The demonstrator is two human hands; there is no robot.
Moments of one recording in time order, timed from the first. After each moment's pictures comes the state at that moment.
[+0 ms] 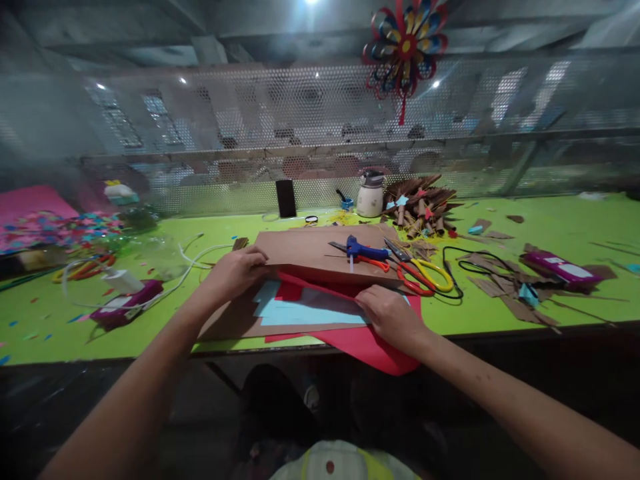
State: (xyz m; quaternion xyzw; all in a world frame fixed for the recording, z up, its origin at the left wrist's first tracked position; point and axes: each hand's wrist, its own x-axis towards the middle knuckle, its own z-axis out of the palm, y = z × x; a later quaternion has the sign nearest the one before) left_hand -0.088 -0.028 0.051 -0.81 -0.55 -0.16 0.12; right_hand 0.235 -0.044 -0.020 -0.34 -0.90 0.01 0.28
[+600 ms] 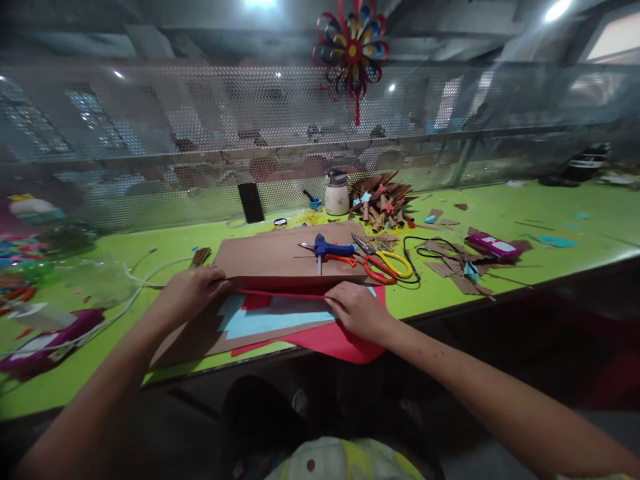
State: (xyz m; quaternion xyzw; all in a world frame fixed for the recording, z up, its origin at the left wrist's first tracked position) left_hand -0.090 -0.029 0.055 -0.81 -0.57 -0.08 0.12; right_hand 0.235 -0.047 -0.015 -0.37 -0.87 0.05 0.33
